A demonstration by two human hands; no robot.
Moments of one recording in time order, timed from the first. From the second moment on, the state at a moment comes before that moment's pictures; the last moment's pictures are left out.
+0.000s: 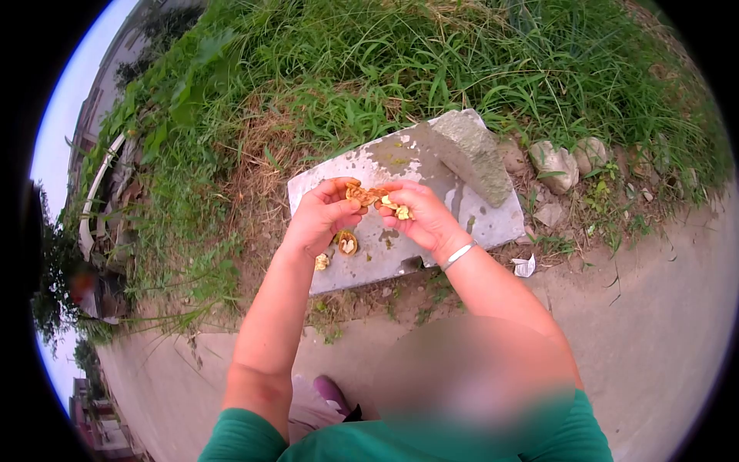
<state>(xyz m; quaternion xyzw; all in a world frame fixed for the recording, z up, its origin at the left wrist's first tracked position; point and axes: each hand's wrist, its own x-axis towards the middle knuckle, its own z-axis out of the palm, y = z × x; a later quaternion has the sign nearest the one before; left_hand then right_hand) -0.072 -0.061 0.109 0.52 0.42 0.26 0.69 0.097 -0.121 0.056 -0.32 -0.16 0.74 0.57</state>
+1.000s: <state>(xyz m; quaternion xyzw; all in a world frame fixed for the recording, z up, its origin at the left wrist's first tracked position) -0.136 -0.117 0.068 0.80 0.59 0.15 0.04 0.067 -0.097 0.050 -0.38 -0.16 0.73 0.54</state>
